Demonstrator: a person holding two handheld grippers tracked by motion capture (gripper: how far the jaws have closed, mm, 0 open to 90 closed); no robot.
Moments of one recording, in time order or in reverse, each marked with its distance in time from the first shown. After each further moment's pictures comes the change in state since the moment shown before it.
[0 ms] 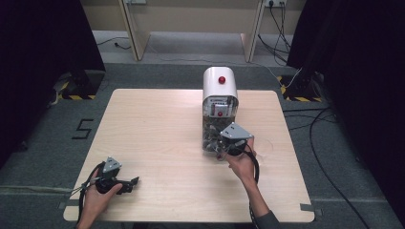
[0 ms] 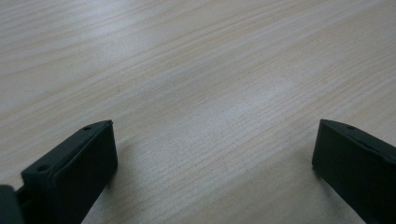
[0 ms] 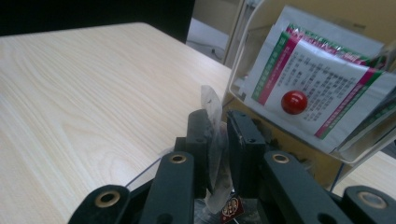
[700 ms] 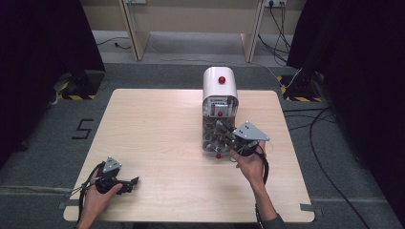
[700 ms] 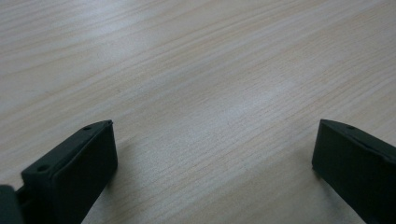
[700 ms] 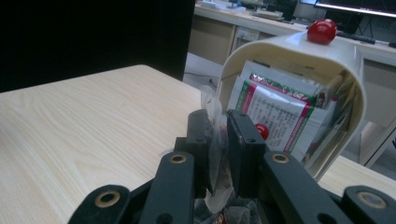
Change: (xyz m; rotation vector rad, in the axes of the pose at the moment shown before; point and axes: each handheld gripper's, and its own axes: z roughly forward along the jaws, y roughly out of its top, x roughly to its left) left arm 0.000 0.000 0.000 0.000 0.000 0.000; right arm -0.012 0.012 -0.035 -0.133 -0.007 0.075
